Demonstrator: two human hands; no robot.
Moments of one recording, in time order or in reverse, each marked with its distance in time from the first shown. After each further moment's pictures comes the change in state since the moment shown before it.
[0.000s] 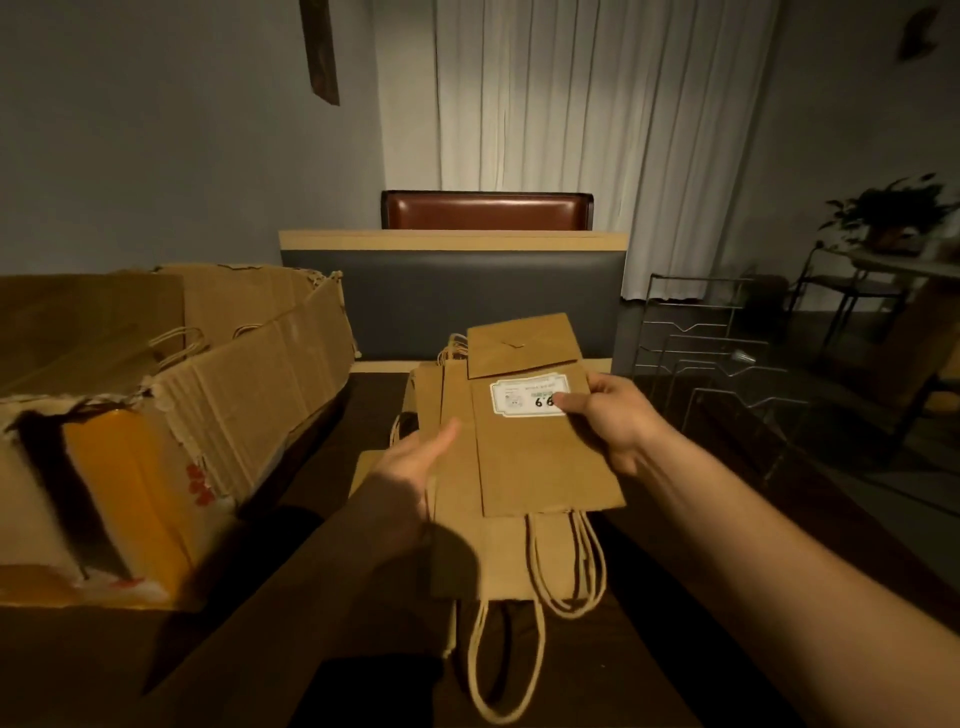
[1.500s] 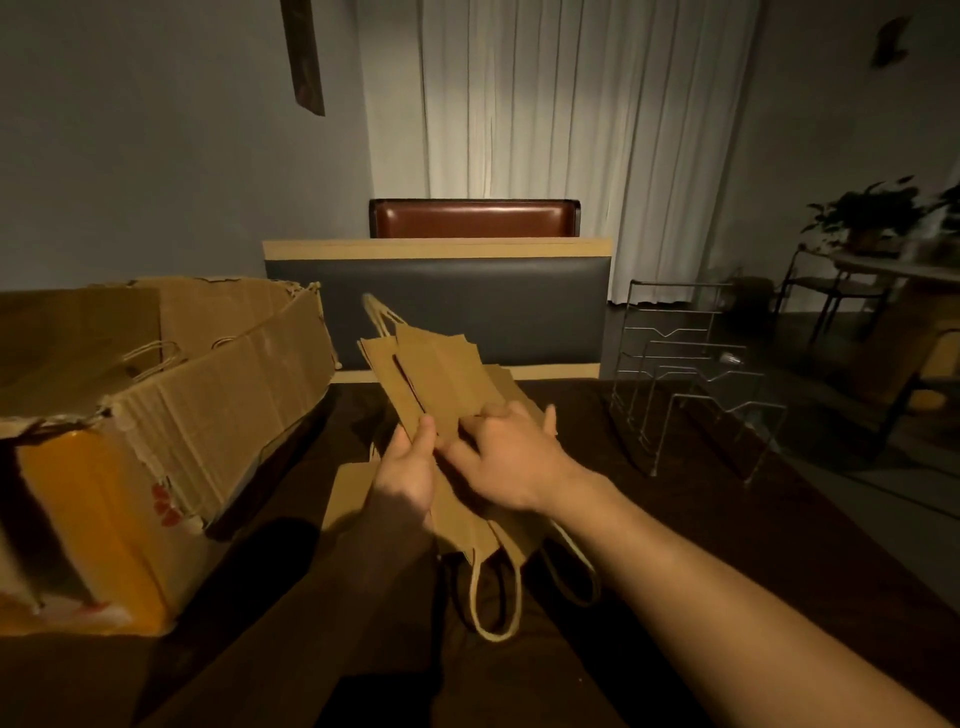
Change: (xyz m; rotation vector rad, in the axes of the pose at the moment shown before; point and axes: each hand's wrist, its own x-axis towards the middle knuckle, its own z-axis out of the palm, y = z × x) left_hand 0.004 -0.002 0.044 -0.043 0.180 0.194; right_hand -0.030 -0.002 0.056 -1.197 -0.213 -0.422
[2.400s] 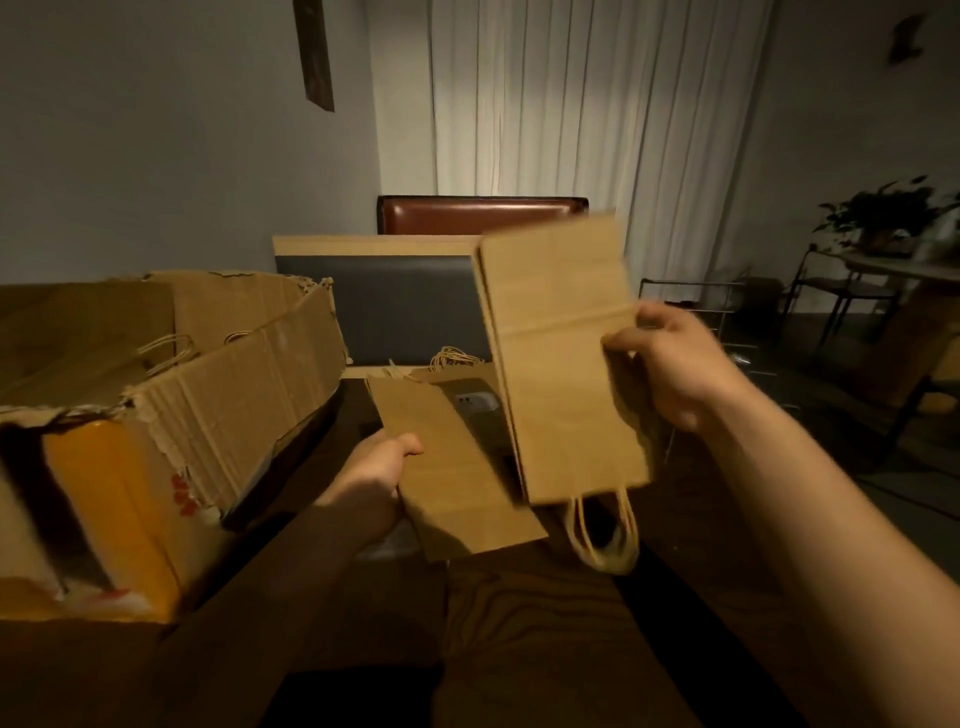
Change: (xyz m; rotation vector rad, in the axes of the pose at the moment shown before) left_hand 0.002 0.030 -0.029 0.255 0.078 -0.216; right_hand -0.027 0.064 -0.095 1.022 0.402 0.210
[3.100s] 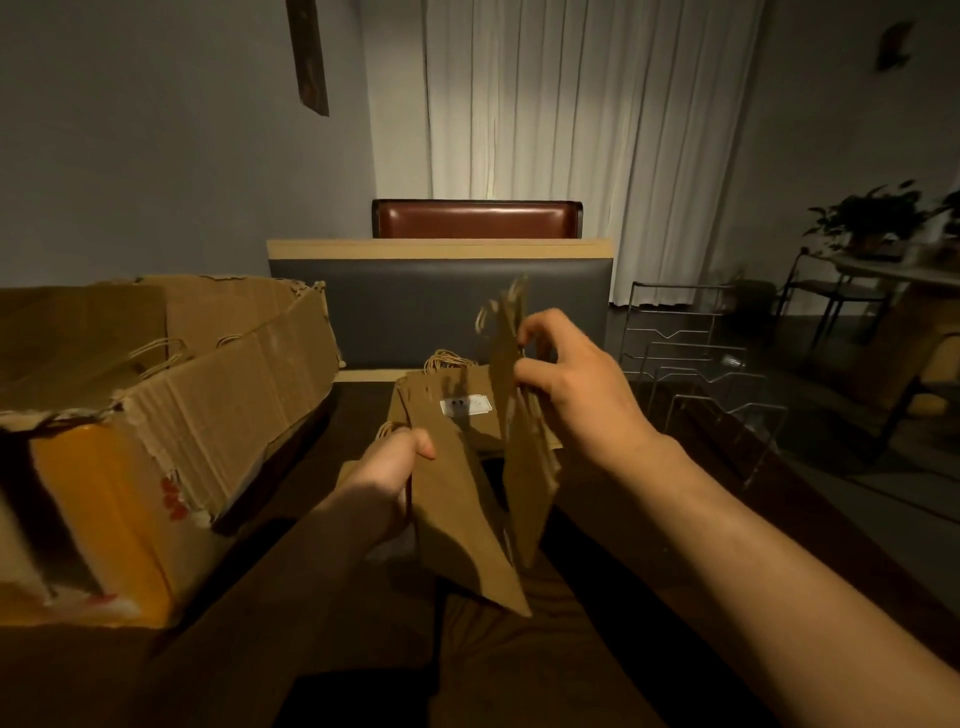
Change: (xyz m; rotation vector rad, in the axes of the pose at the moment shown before) left_hand -0.023 0.009 0.014 0.041 -0.133 -0.085; right_hand -0.015 0.015 0.051 -0.516 -0.139 -0.493
